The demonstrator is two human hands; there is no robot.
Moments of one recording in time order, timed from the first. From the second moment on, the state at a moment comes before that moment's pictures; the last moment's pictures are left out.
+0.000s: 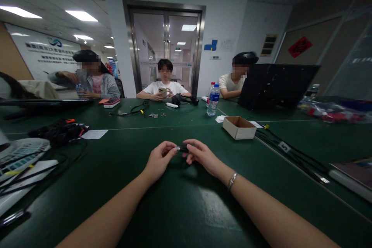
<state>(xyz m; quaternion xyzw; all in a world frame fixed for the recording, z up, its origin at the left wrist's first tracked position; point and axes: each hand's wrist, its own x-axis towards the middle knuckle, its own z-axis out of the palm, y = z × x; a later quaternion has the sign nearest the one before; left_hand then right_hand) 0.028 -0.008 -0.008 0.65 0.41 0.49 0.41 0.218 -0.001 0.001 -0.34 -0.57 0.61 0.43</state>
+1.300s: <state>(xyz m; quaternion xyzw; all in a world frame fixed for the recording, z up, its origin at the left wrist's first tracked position) 0.028 -0.006 -0.010 0.65 0.40 0.49 0.41 0.217 0.000 0.001 -0.35 -0.58 0.60 0.43</state>
